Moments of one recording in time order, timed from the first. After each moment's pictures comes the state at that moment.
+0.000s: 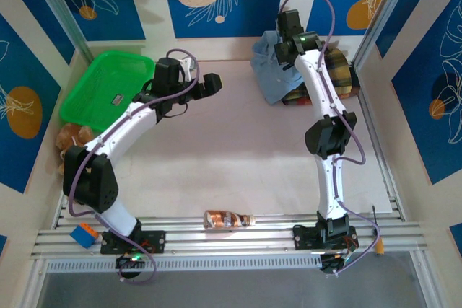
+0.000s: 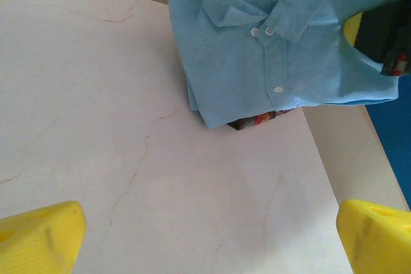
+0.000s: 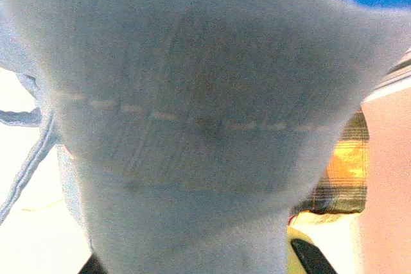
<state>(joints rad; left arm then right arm) -0.39 1.63 1.37 -0.24 0.37 -0.59 0.24 2.28 2.58 -1.14 0.38 -0.04</state>
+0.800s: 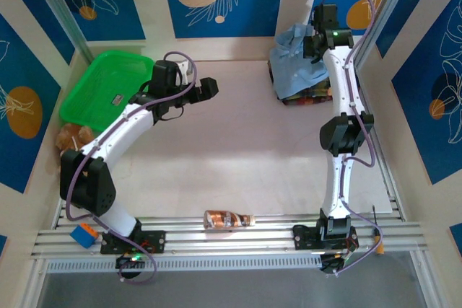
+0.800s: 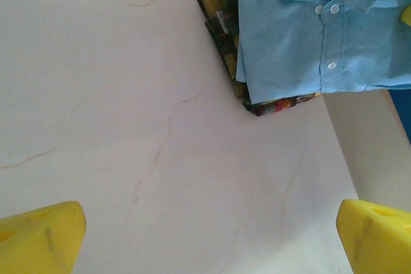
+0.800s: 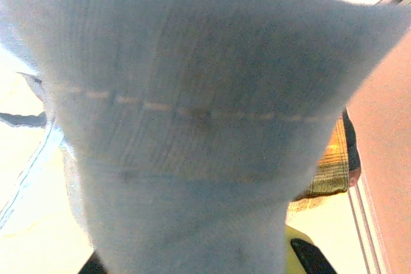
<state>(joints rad) -0.38 1.59 1.35 -0.34 0.34 -0.55 0.04 2.29 2.61 -1.16 0.22 0.04</state>
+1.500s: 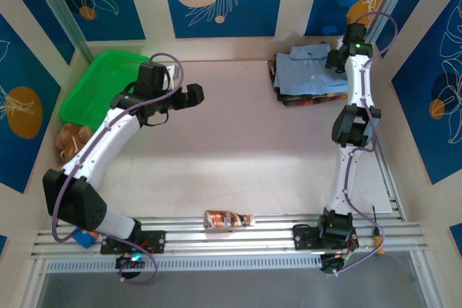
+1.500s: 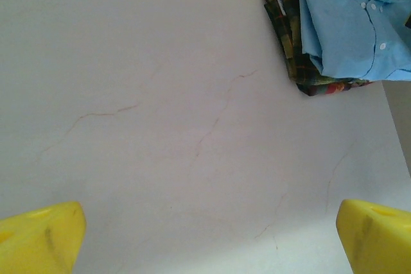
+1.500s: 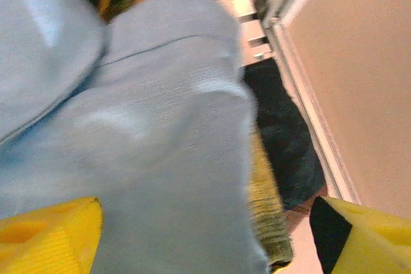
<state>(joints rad) -0.34 1.44 1.37 -0.63 0.21 -0.47 -0.21 2.54 2.66 -1.02 0.16 0.07</state>
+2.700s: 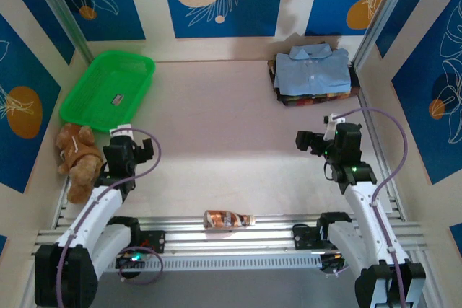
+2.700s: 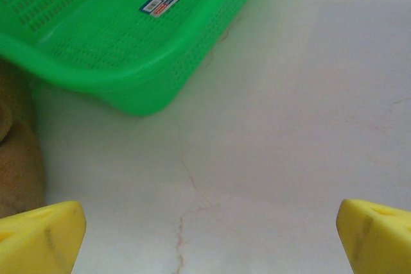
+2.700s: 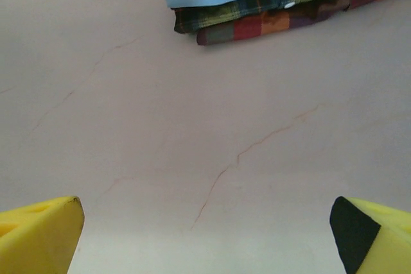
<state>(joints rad) -0.08 0.89 0.36 -0.02 -0.29 -0.10 0.01 0.77 0.56 -0.39 -0.11 0.18</state>
